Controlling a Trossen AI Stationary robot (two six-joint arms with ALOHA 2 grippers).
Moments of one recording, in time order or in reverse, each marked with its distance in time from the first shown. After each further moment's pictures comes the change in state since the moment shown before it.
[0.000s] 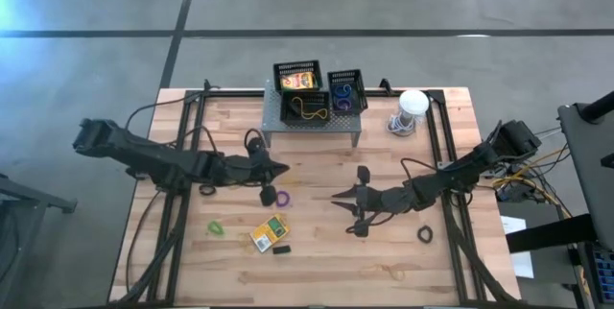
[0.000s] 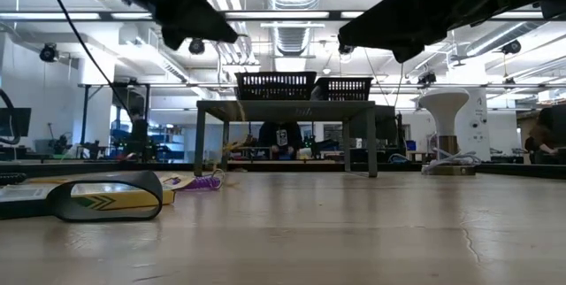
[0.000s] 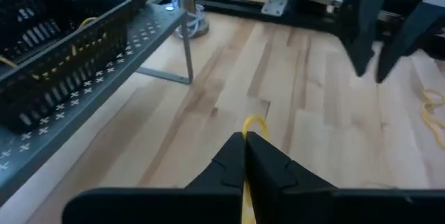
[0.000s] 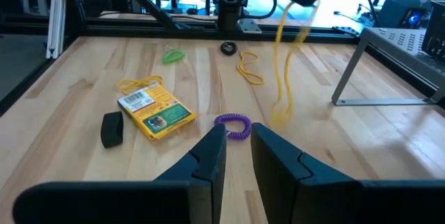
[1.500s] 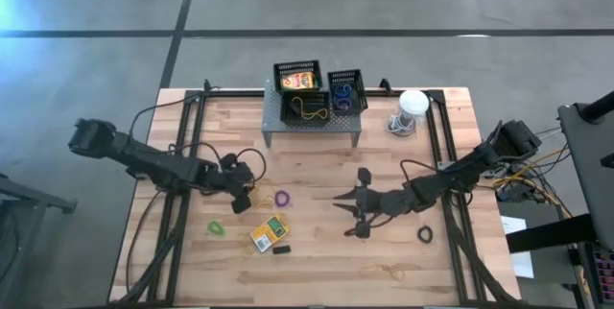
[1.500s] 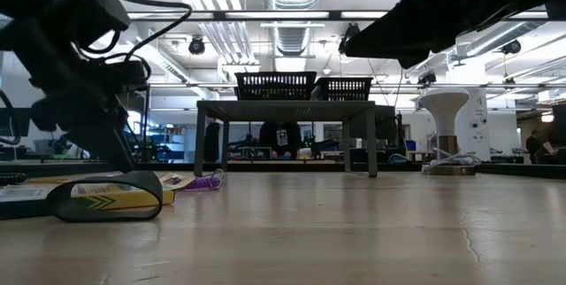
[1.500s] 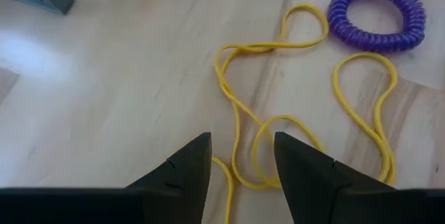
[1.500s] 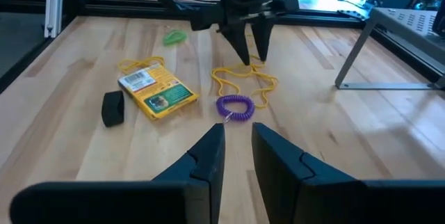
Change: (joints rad) left arm -0.005 -0.067 -0.374 -0.232 0.122 -0.195; right arm 0.011 -0.001 0.000 -0.068 0.001 0.025
